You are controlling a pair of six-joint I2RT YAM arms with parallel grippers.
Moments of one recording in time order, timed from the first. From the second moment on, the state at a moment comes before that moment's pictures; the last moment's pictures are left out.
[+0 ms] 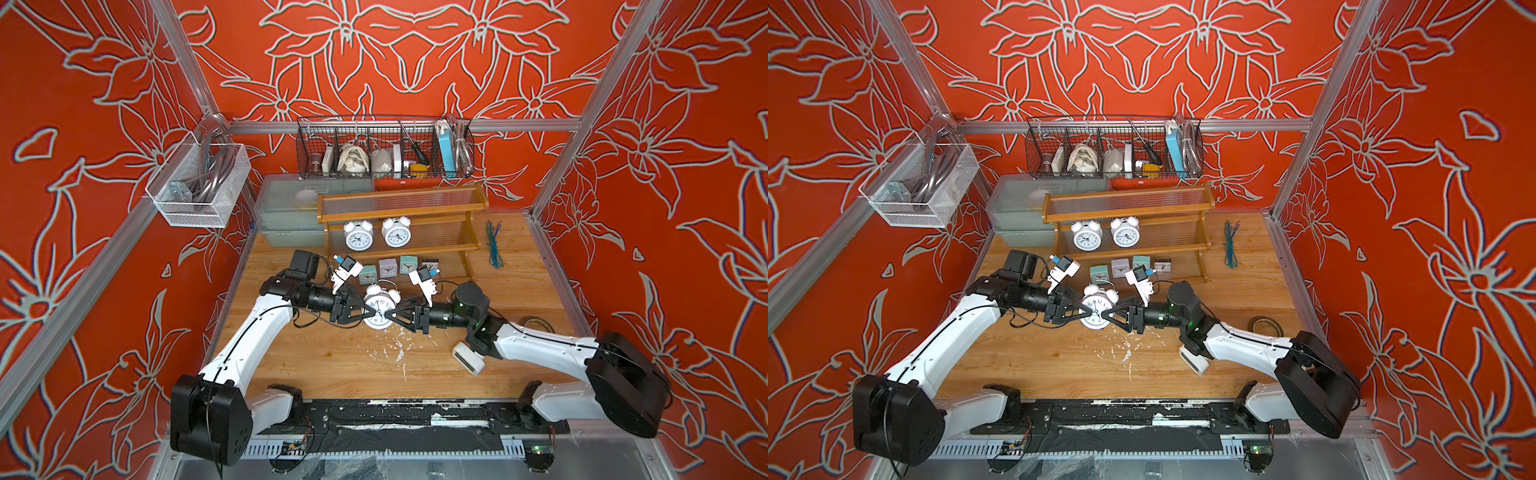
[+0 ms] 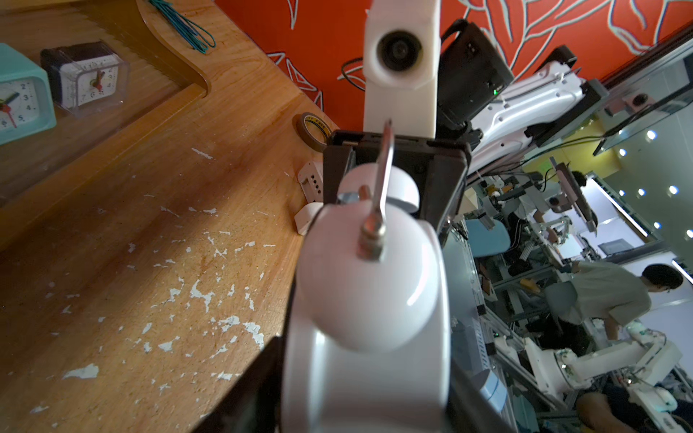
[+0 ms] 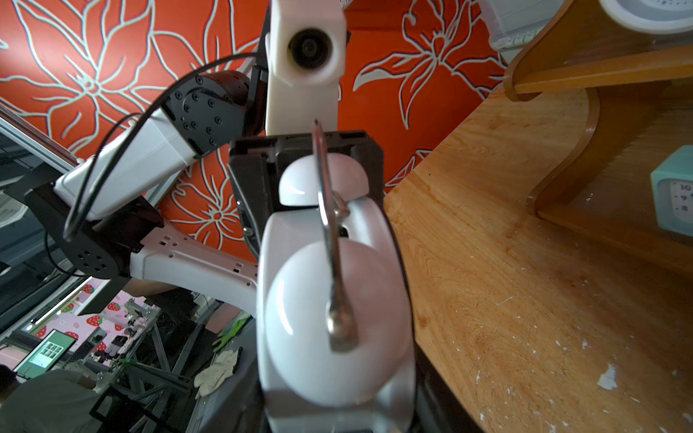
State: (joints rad) left arm -0.13 1.19 0.93 -0.81 1.26 0.31; right arm 0.84 1.31 0.59 0.66 -0.70 0.67
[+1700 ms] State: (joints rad) left arm -0.05 1.15 0.93 -0.84 1.16 0.33; right arm 0.25 1.55 1.24 -0.20 -0.62 -0.18
